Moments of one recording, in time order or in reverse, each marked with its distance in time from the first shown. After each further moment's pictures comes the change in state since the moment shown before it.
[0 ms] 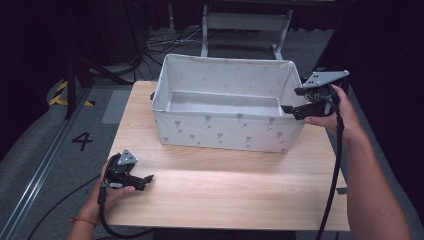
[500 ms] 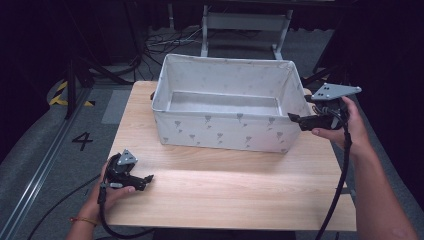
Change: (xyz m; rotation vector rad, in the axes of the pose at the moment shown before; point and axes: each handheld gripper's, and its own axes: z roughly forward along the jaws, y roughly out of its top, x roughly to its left) left arm 0.000 0.000 0.000 0.000 0.000 -0.001; right arm 0.019 -0.025 -0.022 -0.035 -0.095 0.030
